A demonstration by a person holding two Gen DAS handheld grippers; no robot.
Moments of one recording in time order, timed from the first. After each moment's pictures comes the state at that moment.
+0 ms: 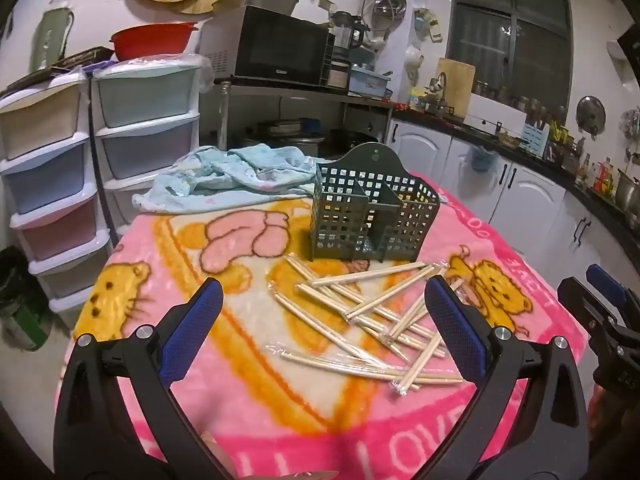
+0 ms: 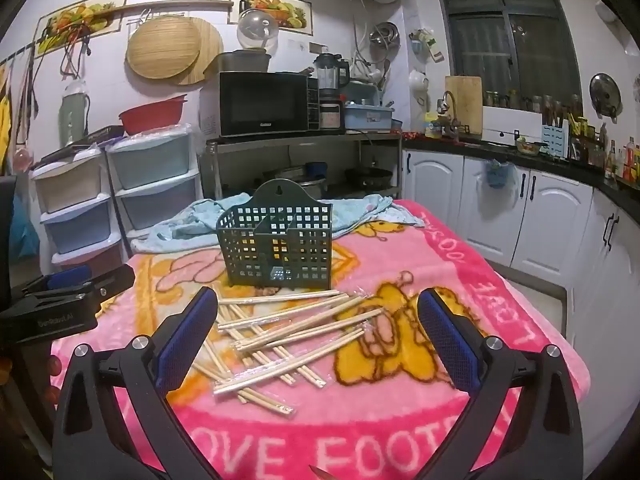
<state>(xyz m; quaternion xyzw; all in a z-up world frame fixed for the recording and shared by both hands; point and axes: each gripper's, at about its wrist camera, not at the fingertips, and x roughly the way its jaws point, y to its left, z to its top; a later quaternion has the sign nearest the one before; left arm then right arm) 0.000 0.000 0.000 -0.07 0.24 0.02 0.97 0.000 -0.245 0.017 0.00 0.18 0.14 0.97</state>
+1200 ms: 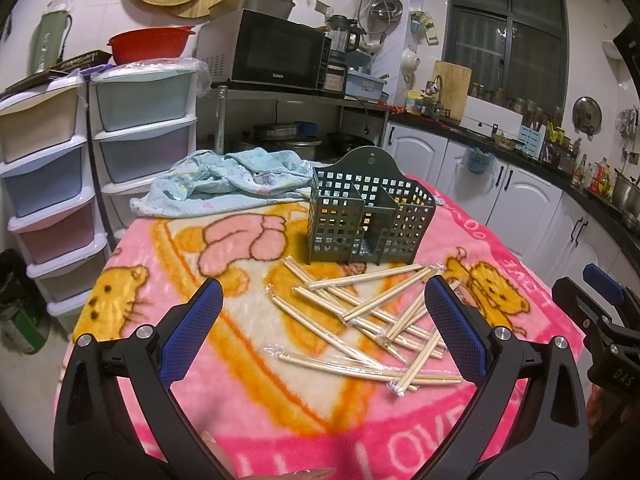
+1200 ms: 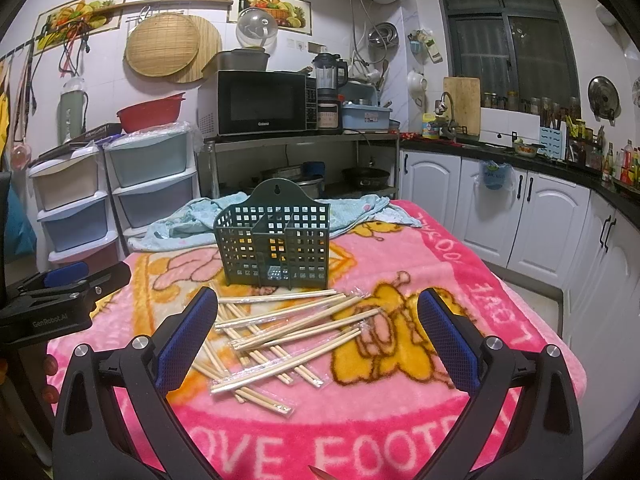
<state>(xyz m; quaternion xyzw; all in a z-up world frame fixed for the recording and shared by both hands) -0.001 -0.001 0.001 -0.07 0.24 0.01 0.97 -0.003 -0.246 0.020 0.00 0.18 0.14 0.97</state>
